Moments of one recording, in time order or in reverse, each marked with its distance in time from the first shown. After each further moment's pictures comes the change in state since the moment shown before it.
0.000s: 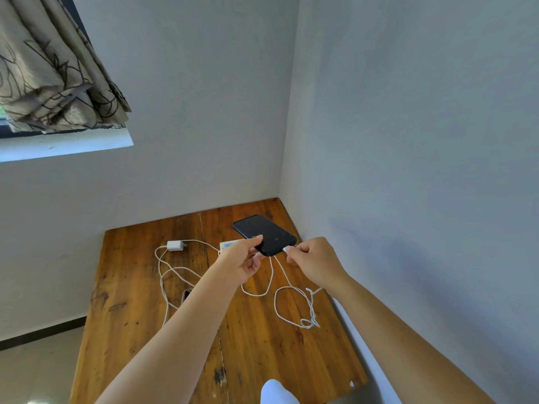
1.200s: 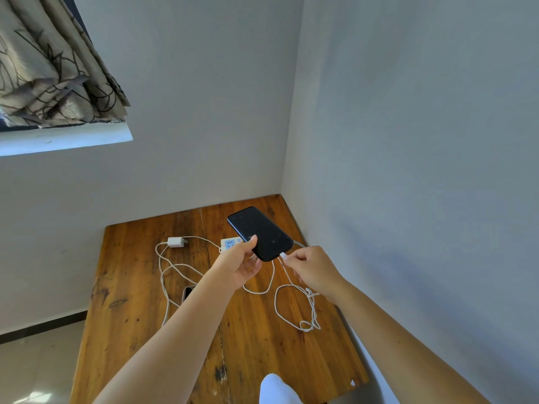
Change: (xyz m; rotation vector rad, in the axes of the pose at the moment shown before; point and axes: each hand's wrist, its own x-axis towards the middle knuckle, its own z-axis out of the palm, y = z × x) left_hand 0.013 -0.005 -0.013 -0.118 0.014 -0.026; right_hand 0.009 0.022 0.016 0.087 -0.158 0.041
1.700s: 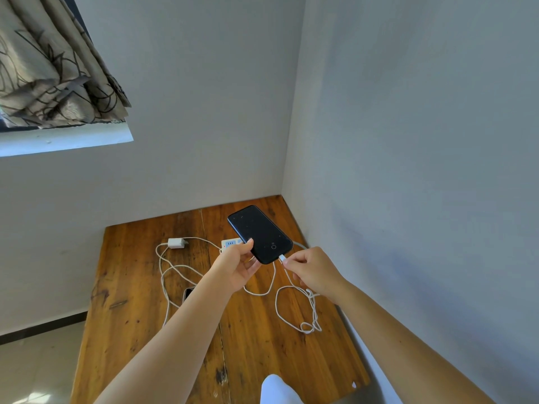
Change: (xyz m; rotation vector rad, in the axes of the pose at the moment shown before) left_hand 0.004 0.001 -0.007 -0.094 -0.047 0.022; right_hand 0.006 0.003 0.001 -0.049 -0.015 -0.041
